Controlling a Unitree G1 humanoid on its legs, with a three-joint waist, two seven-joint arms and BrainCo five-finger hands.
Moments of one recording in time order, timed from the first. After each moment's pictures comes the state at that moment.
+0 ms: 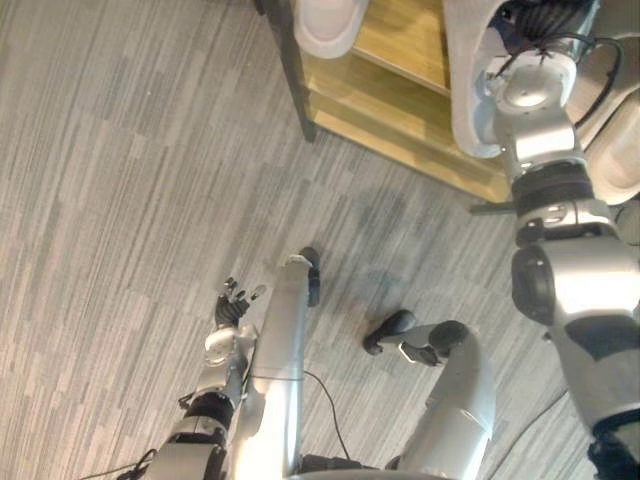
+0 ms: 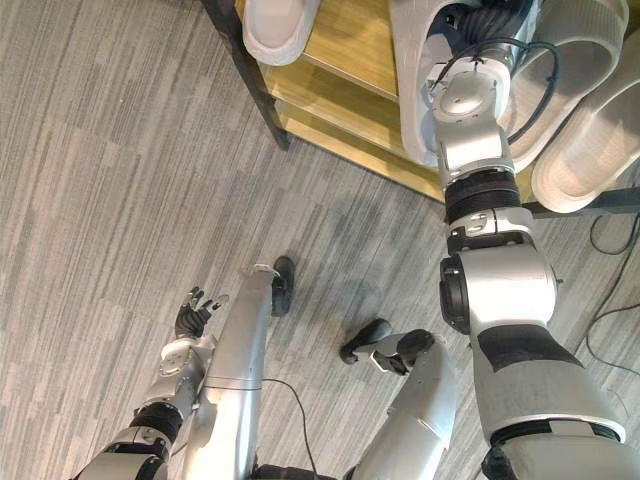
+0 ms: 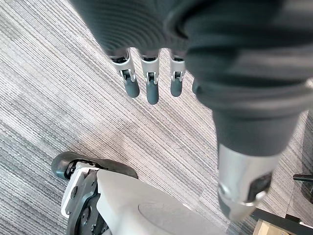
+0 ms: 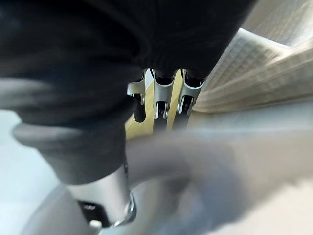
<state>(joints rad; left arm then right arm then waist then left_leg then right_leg) -0.31 0.11 0.05 0.86 -0.38 -0.22 0.17 -1.40 -0.48 0.02 0.96 -0.07 0.04 -0.61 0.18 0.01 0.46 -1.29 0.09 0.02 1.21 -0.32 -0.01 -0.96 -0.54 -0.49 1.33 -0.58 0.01</state>
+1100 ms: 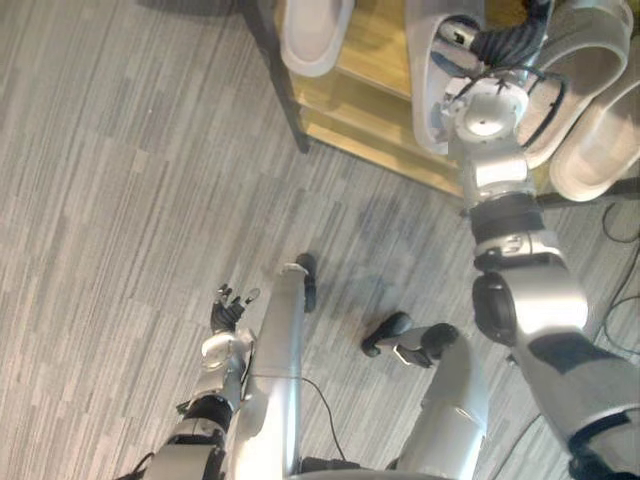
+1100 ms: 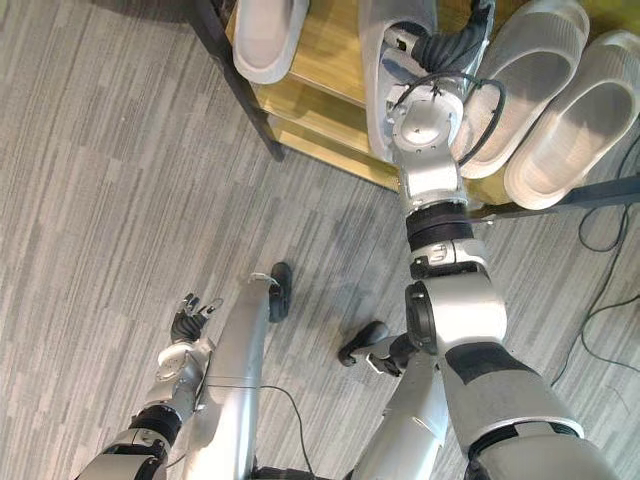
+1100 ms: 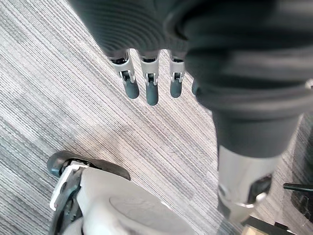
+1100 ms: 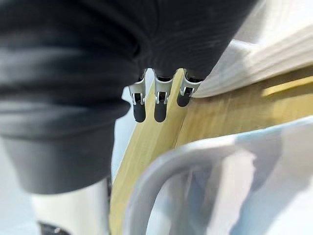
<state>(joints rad) -0.30 0.11 0.06 0.88 -0.43 -0.23 0.17 -1.24 -0.28 -0.08 0.76 -0.08 0.00 -0.61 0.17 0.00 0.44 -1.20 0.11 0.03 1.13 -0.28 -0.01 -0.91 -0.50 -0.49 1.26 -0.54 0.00</state>
